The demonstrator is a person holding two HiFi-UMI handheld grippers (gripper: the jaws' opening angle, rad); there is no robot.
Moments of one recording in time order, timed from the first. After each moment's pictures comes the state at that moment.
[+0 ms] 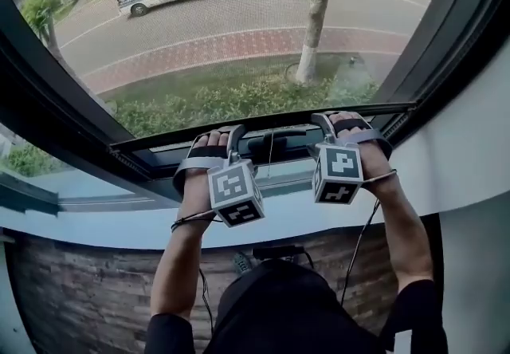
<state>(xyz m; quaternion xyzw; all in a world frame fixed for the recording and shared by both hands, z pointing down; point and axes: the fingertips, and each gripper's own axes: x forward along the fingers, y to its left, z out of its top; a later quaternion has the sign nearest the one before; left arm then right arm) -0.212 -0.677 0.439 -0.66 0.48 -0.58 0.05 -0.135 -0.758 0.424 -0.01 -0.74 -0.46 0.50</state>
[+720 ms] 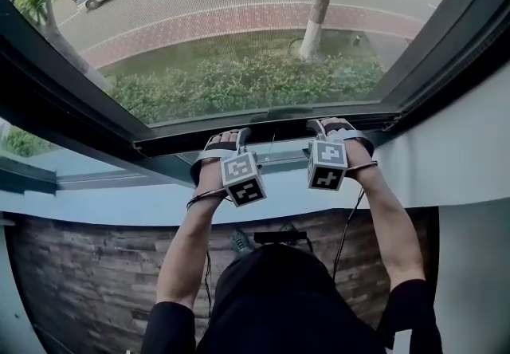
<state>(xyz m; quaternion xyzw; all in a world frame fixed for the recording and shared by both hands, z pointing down) -0.200 -0.688 0.582 -0.70 0.43 -0.56 -0.06 -0.128 -0.757 0.556 -0.10 -0.75 -0.36 0.55</state>
